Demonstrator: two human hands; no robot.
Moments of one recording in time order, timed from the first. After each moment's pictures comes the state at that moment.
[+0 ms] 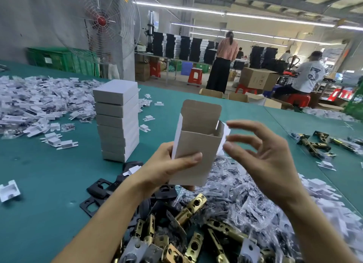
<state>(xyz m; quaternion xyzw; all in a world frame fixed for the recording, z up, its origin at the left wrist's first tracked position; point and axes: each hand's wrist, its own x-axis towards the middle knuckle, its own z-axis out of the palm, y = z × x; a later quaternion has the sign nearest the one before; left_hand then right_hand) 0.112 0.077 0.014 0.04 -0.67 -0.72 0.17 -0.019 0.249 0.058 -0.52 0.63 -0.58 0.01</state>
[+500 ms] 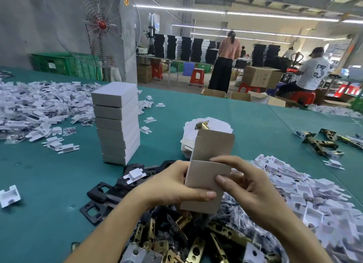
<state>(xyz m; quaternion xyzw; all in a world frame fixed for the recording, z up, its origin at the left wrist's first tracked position) 0.100 0.083 -0.006 0.04 -0.78 -0.62 0.09 -0.023 0.252 0.004 -0.53 0.64 -0.54 0.13</state>
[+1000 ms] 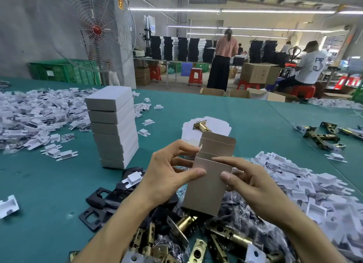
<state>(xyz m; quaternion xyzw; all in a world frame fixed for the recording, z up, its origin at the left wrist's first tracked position) 0.097 0.082 -0.003 0.05 -0.77 -0.54 0.33 -0.045 0.254 -0.005 -0.49 0.67 -0.52 0.17</state>
